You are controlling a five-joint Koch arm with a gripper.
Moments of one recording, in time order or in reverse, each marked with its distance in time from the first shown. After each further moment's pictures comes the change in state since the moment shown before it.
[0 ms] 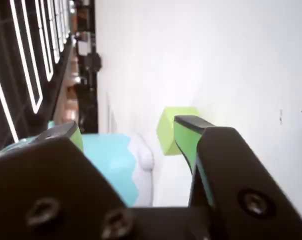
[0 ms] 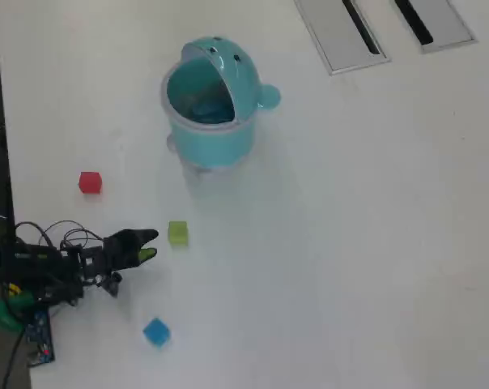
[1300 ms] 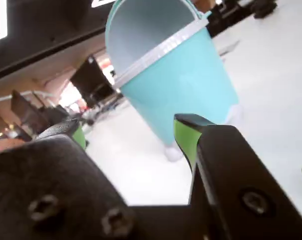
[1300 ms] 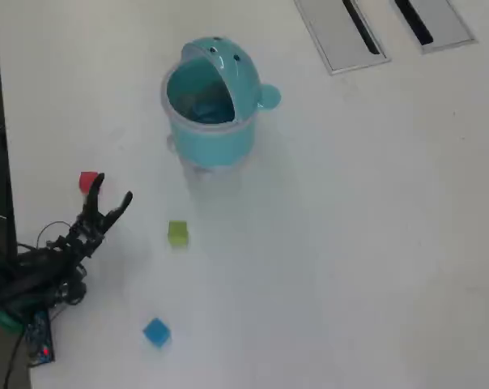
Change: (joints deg) arm -35.7 0.0 0.0 -26.6 -48.2
